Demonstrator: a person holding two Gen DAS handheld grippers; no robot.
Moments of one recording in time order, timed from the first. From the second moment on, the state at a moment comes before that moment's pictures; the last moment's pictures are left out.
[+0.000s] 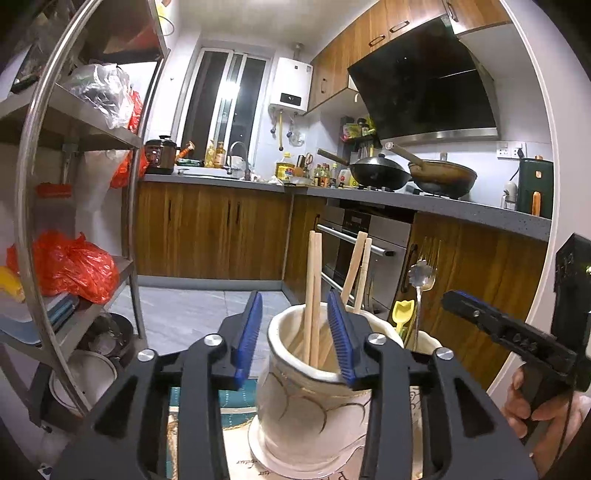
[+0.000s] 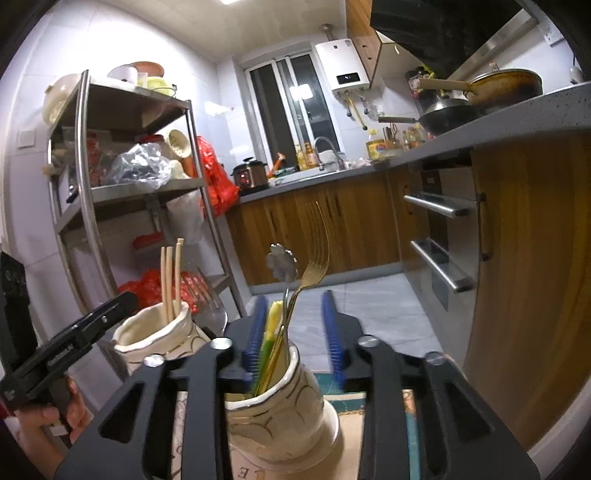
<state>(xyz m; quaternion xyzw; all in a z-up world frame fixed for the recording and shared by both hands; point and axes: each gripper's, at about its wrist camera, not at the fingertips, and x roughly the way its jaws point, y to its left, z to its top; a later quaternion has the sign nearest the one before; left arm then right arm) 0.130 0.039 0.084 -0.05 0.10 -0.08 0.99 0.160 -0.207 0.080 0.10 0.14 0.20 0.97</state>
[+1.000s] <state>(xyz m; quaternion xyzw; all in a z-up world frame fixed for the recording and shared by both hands) 0.017 0.034 0.053 -0.04 0.18 -0.05 0.98 0.058 -0.236 0.053 0.03 0.24 0.15 0.96</state>
